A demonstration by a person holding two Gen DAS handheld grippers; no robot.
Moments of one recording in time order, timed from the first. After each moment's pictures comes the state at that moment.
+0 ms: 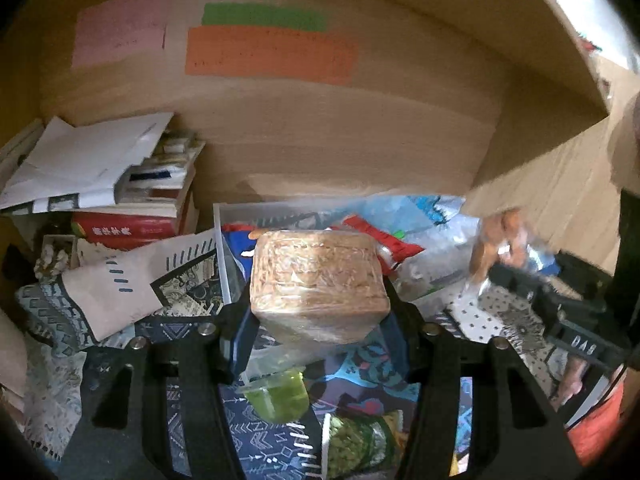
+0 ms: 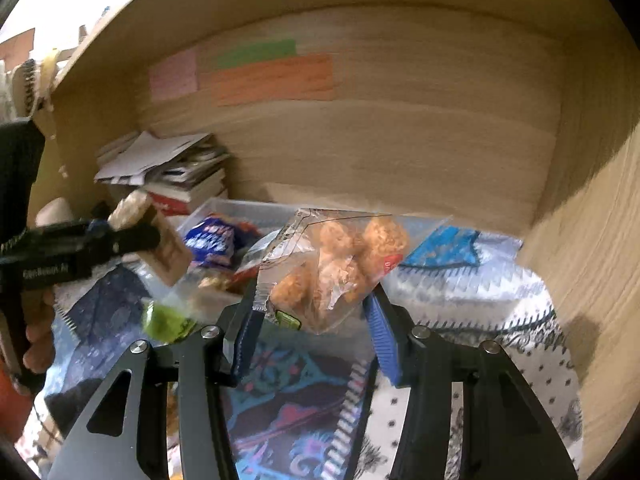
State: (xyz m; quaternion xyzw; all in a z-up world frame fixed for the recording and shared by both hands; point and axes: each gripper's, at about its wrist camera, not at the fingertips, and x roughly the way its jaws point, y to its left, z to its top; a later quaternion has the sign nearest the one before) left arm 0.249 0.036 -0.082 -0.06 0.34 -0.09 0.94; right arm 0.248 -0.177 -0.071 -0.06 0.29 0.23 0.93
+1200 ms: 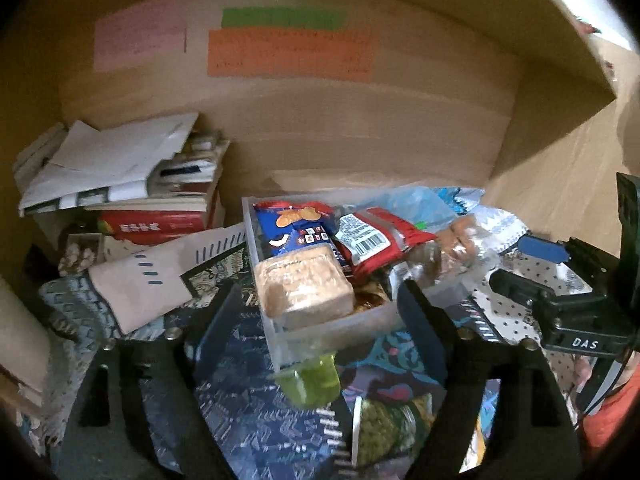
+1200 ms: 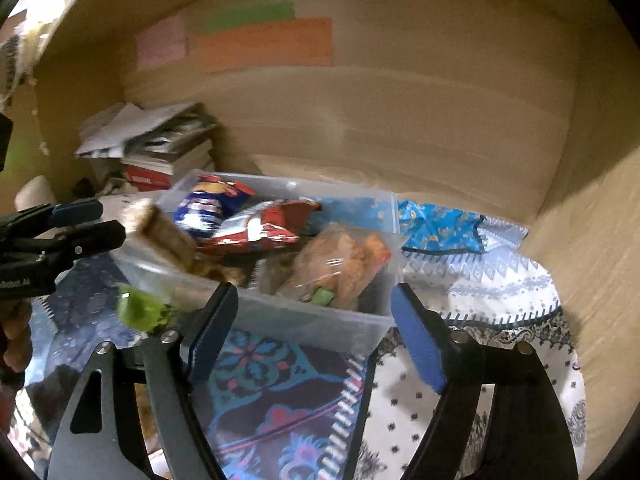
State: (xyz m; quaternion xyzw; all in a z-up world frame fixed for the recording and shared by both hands) left arm 0.222 0.046 -0.080 -0.03 0.32 -0.06 0.94; right arm 0.242 -0.169 -0.076 -0.08 0.33 0.23 0.91
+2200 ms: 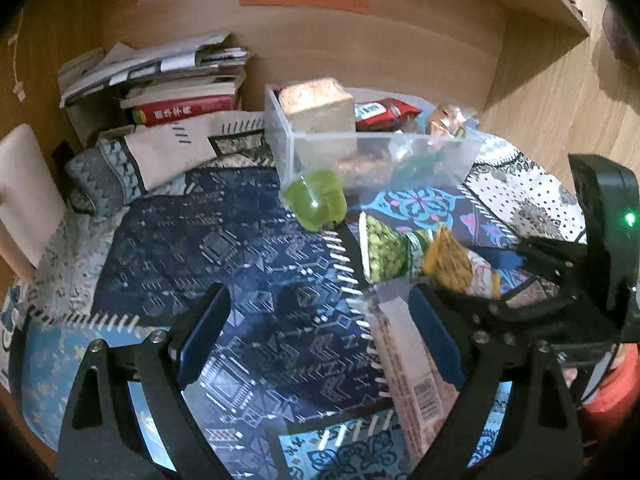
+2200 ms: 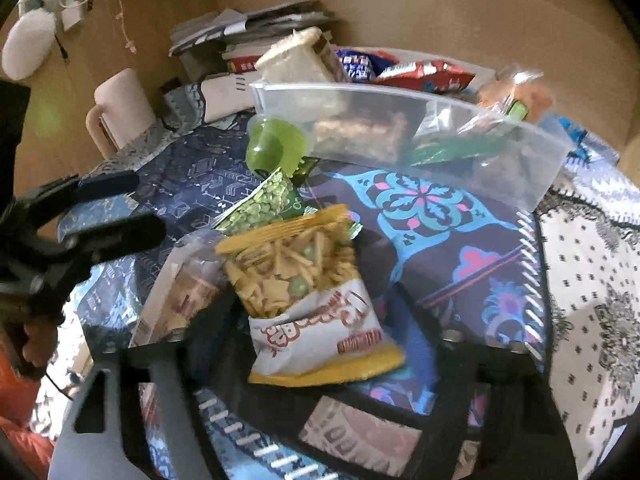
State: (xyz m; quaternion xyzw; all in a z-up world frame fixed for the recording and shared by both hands) left arm 0.123 0.054 -0.148 -0.03 0.39 -0.05 0.92; right arm 0.177 -0.119 -0.160 -0.09 0.43 0.34 0.83
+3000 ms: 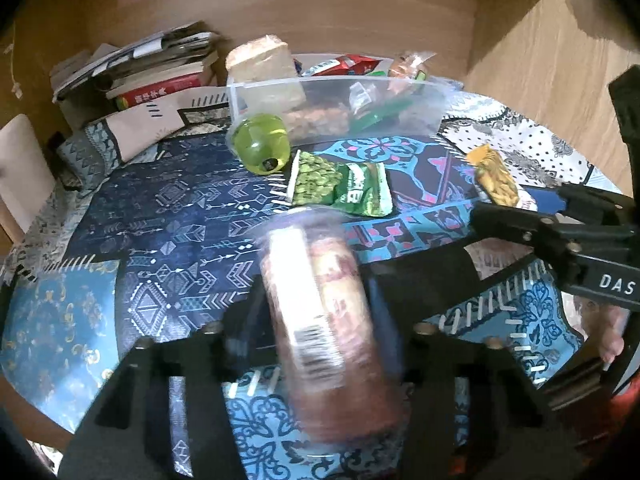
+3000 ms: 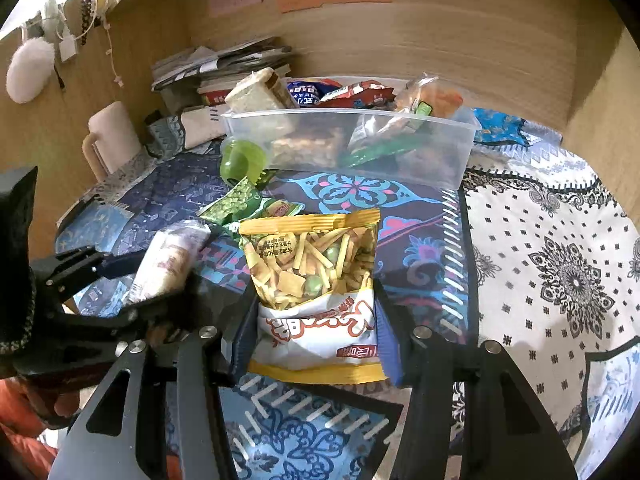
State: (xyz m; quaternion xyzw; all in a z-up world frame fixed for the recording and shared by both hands) left arm 0.096 0.000 -0.173 0.00 0.40 -0.04 0.92; right arm 0.141 -0.175 -0.142 -0.05 0.39 0.29 0.87
